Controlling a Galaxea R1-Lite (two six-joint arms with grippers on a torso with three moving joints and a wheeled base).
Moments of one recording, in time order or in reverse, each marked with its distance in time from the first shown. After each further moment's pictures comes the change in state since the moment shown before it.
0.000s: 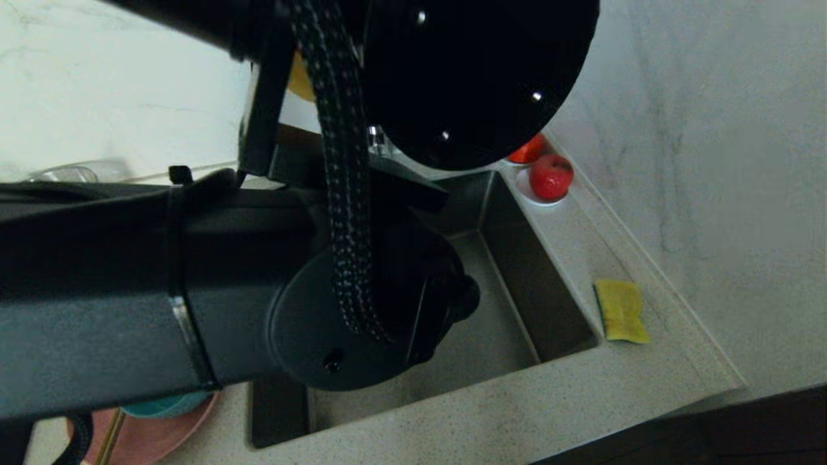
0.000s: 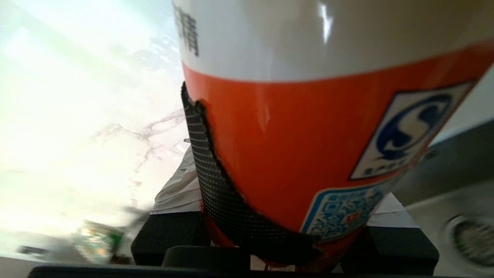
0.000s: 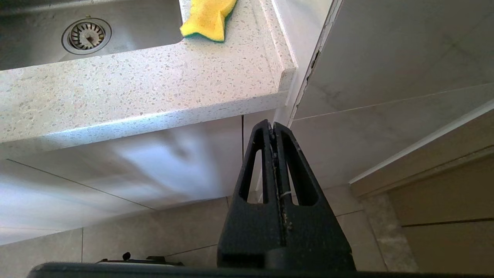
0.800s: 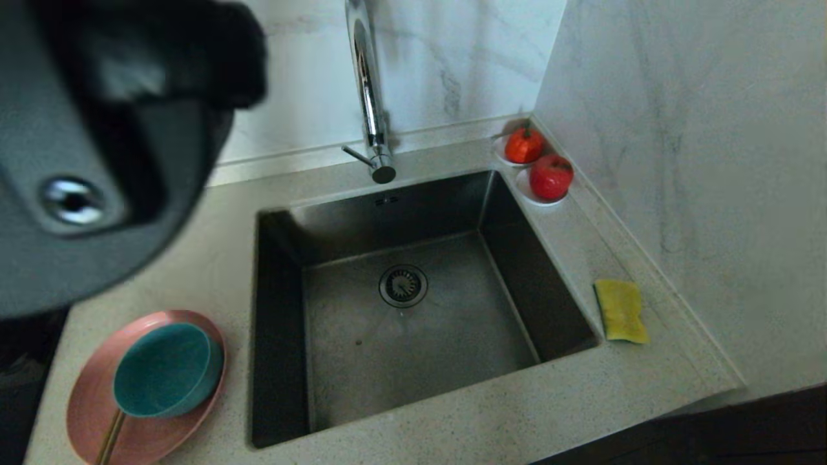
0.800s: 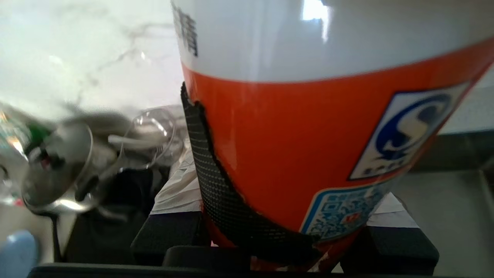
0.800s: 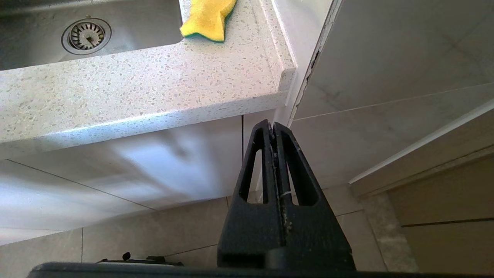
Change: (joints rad) left arm -0.049 -0.141 -0.142 -0.138 0.265 0.003; right arm 0.000 0.000 0.000 0.000 -0.001 0.000
